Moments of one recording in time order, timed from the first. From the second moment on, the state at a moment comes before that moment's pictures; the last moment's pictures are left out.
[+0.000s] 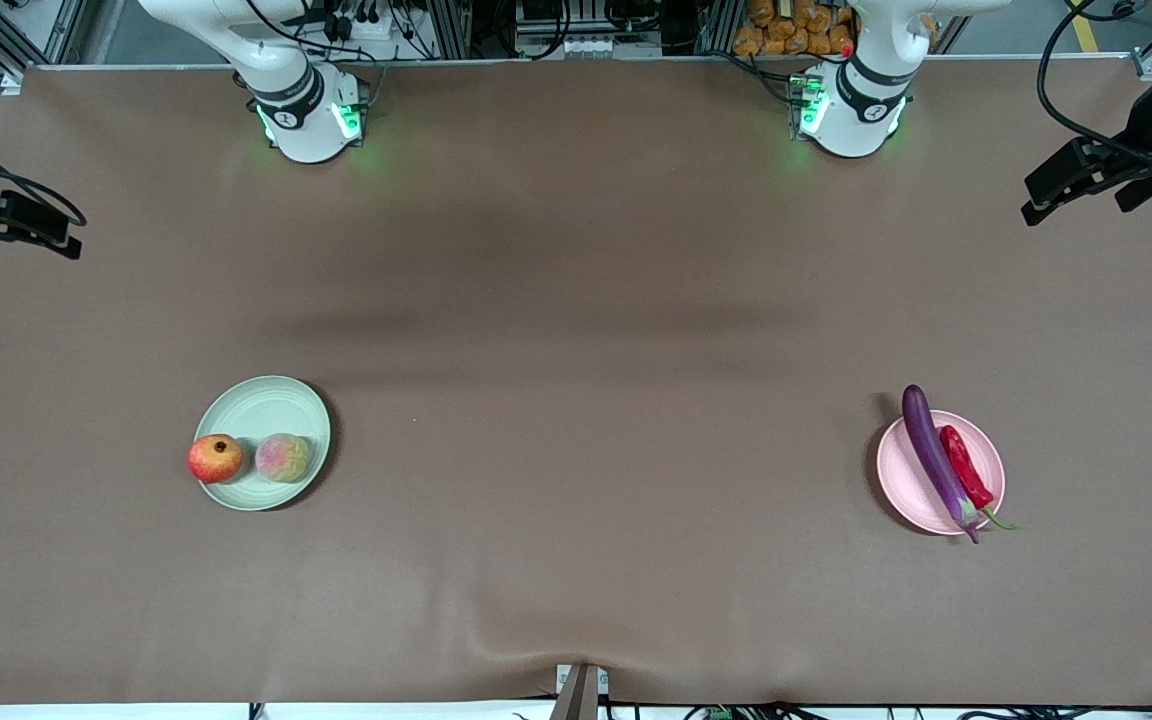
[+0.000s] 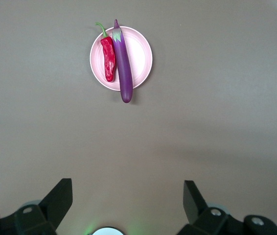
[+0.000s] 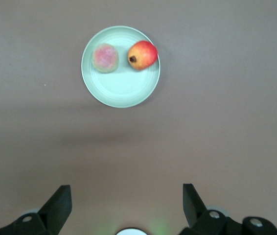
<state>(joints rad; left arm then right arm) -0.07 -0.08 -0.04 -1.53 0.01 1.46 -0.26 0.04 -0.04 -0.15 -1.61 0.02 1.47 -0.08</state>
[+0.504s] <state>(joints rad) -0.07 -0.08 -0.04 -1.52 0.01 1.43 -0.26 0.04 -0.05 -0.14 -1.61 0.02 1.45 -0.04</state>
